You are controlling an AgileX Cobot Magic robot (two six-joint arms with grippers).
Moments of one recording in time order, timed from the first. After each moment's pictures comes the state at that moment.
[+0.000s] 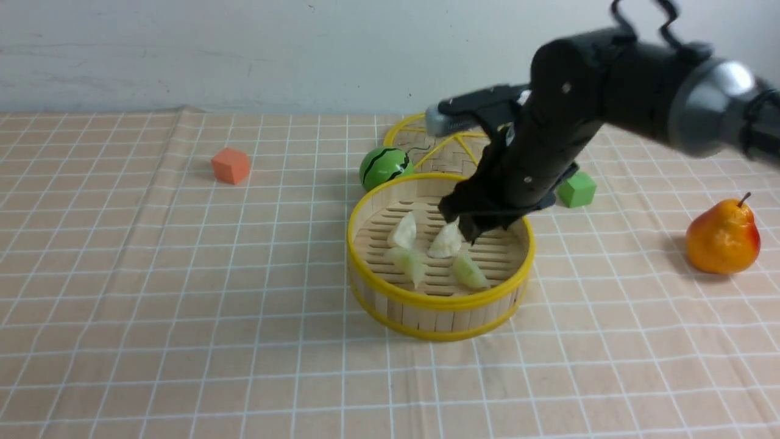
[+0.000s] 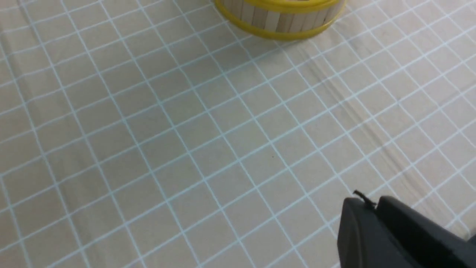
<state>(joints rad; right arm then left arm) 0.46 1.90 -1.73 0.08 0.96 0.01 -0.54 0.45 -0.84 -0.06 1.10 -0.08</state>
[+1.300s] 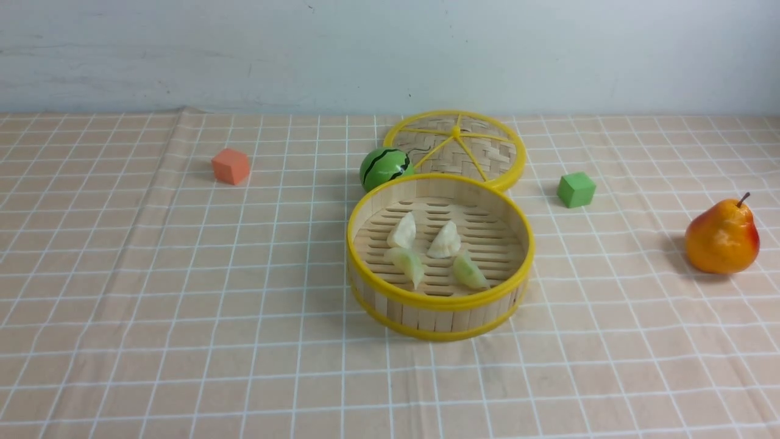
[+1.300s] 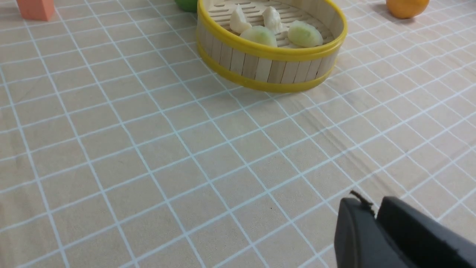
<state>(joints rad) 0.54 0.42 -0.72 0.11 0.49 -0.03 -0.54 0.14 -0.34 -0.09 0.64 -0.08</state>
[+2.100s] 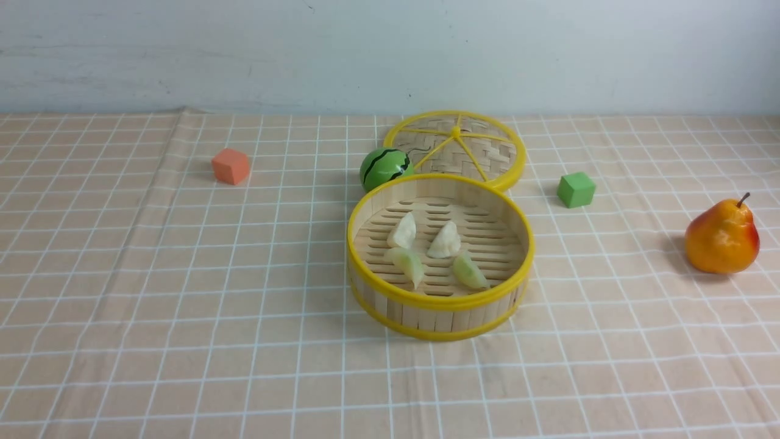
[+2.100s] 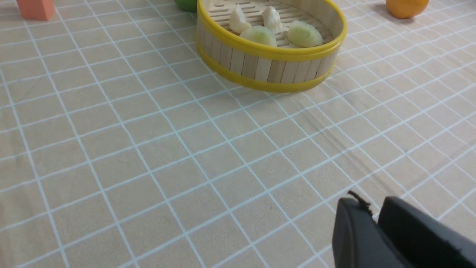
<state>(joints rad) 0.18 0.09 -0.14 0.06 0.23 0.02 -0.54 0.14 -0.34 -0.09 0.64 -0.08</state>
